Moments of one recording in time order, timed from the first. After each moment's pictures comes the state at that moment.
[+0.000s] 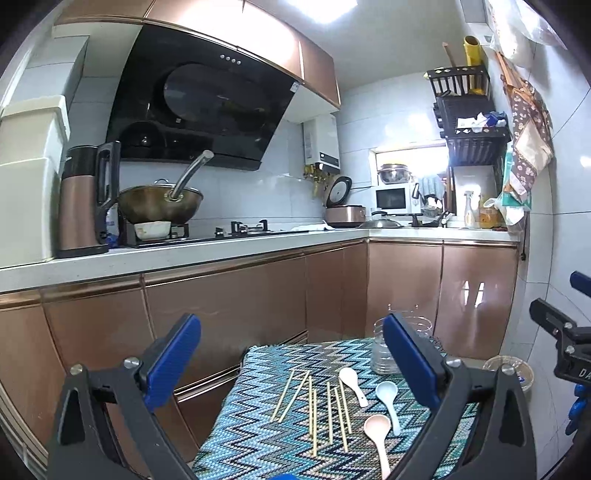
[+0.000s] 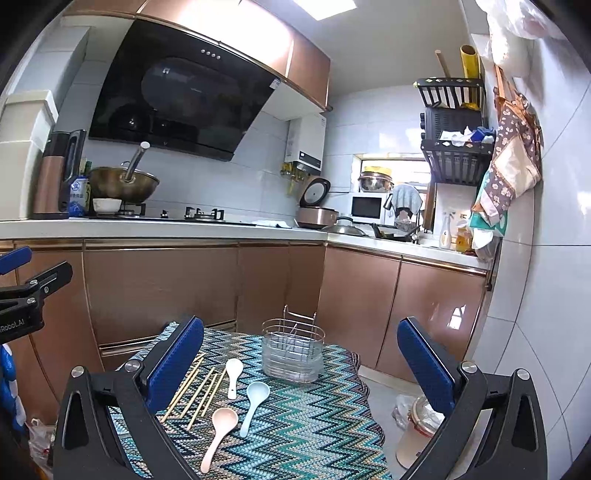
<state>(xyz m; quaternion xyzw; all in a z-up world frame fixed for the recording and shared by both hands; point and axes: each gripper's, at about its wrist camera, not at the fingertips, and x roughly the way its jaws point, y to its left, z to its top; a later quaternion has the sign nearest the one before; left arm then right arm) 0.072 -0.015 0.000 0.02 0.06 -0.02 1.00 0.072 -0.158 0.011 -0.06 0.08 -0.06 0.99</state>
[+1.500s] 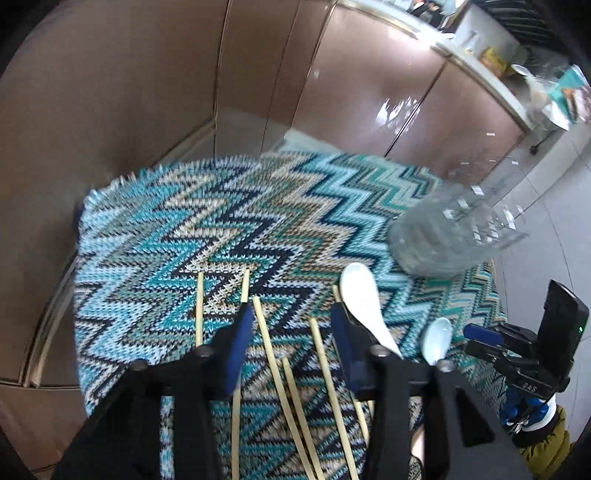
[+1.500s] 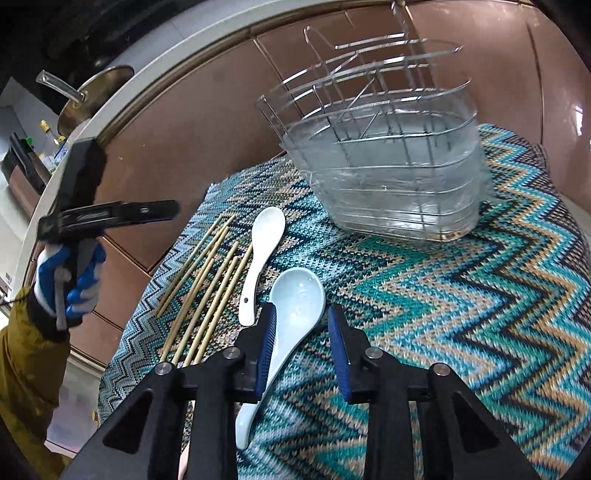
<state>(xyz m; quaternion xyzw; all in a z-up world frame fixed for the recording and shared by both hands) 0.501 -0.024 -0.196 -0.01 0.53 -0.22 0.82 0.384 -0.239 -0.227 0.16 0.44 0.21 0.86</state>
